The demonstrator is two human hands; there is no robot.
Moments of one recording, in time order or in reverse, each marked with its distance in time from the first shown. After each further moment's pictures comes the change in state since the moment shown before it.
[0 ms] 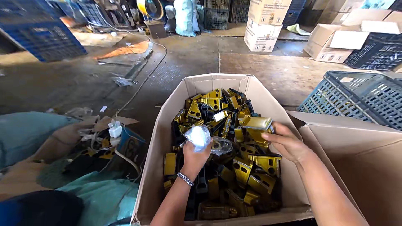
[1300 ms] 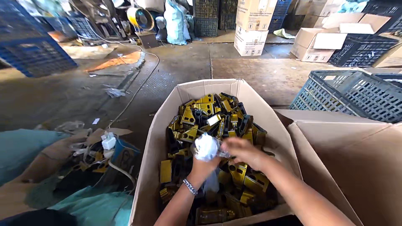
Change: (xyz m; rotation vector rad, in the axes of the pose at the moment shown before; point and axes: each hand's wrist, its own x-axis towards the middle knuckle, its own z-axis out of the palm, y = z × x) left_hand -0.020 0.017 0.015 -0.258 -0.310 -0.127; right_hand -0.006 0.023 0.058 0.050 -0.172 0.203
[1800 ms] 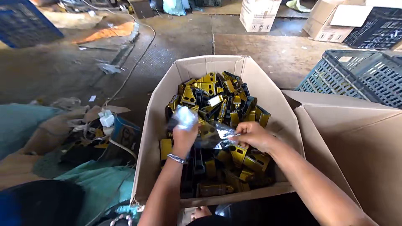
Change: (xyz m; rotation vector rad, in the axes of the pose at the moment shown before) left_hand 0.022 0.005 -0.044 0.257 0.114 -0.171; right_hand -0.003 -0.007 -0.001 -0.255 -0.017 0.177
